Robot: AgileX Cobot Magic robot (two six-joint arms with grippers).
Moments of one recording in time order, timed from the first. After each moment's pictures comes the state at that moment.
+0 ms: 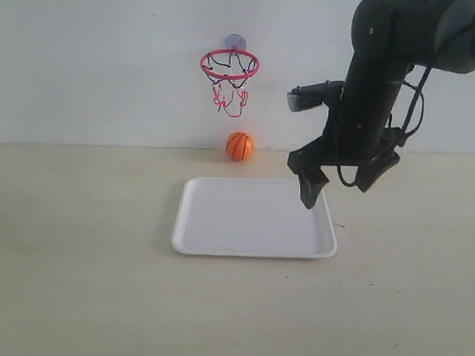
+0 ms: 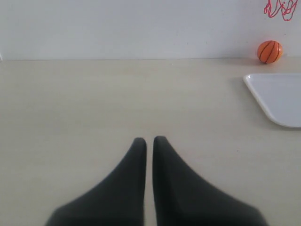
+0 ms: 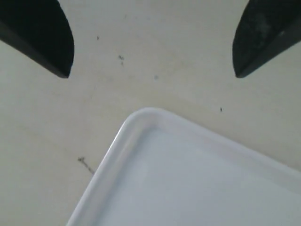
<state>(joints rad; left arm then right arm) -0.01 0.00 0.00 0.11 0.31 -0.11 0.37 2.07 -1.80 0.05 1.22 -0.13</state>
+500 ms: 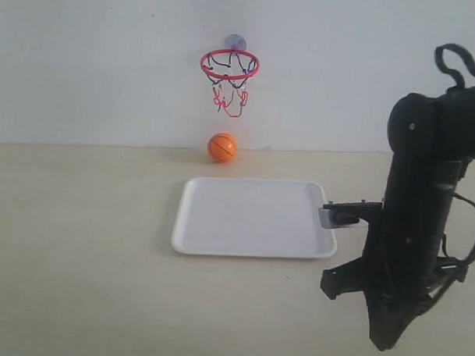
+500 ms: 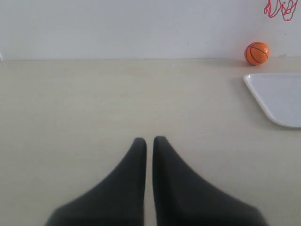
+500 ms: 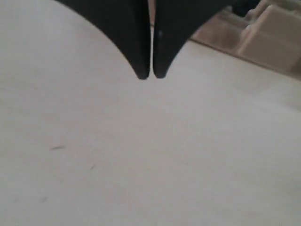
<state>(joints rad) -0.01 0.00 0.00 0.11 0.31 -0.11 0.37 1.85 -1.18 0.22 1.22 -0.12</state>
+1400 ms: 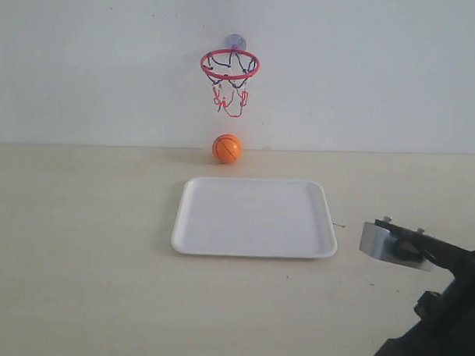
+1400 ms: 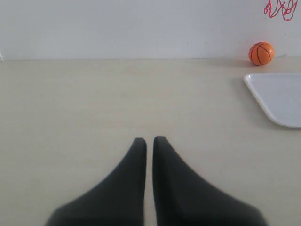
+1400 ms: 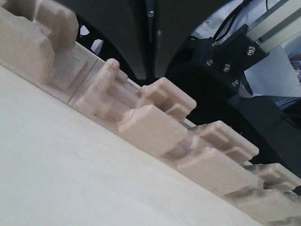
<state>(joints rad) -0.01 0.00 0.00 0.11 0.31 -0.11 0.37 1.30 -0.75 0.60 1.22 -0.33</state>
